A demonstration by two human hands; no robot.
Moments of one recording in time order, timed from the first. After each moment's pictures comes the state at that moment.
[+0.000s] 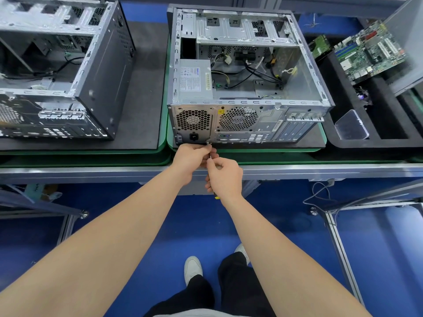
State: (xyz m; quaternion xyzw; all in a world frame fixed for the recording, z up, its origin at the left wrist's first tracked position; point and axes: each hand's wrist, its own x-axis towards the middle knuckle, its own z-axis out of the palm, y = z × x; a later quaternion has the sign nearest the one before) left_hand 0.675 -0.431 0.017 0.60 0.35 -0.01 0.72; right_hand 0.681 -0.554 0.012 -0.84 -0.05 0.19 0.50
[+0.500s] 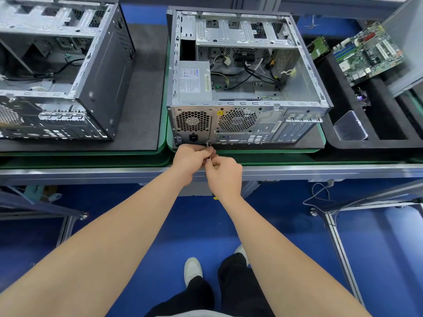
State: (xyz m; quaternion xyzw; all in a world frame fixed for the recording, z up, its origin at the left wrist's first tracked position) left_hand 0.676 -0.433 0.018 0.62 0.35 0.00 0.70; right_hand 0.687 -0.551 0.013 -0.90 -0.12 0.12 0.41
